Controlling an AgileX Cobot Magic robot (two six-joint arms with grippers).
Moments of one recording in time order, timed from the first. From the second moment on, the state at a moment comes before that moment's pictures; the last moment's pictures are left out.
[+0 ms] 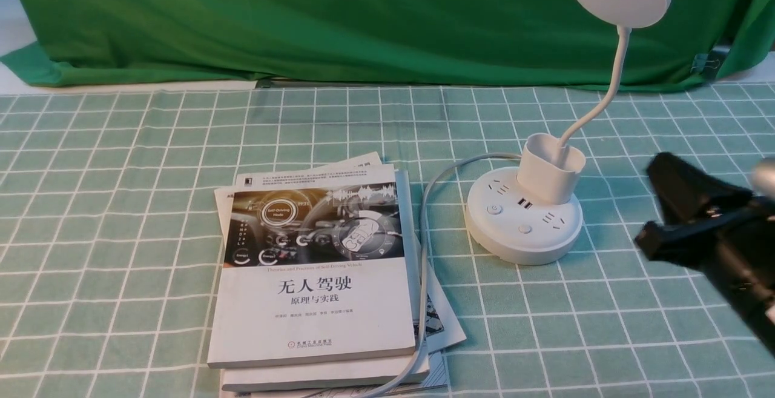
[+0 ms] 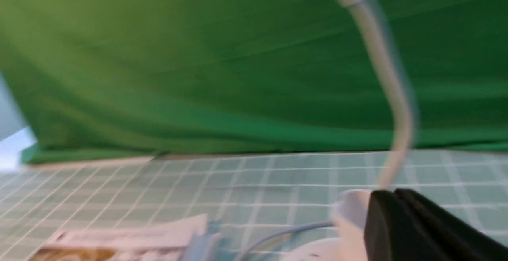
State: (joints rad) right arm 0.41 1.35 -0.30 0.03 -0.99 0.18; left arm 0.04 0.00 0.01 -0.03 0.22 0.00
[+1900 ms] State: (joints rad) right arm 0.41 2.02 -0.57 -0.05 -1.15 -0.02; left arm 0.04 0.00 0.01 -0.03 0.22 0.00
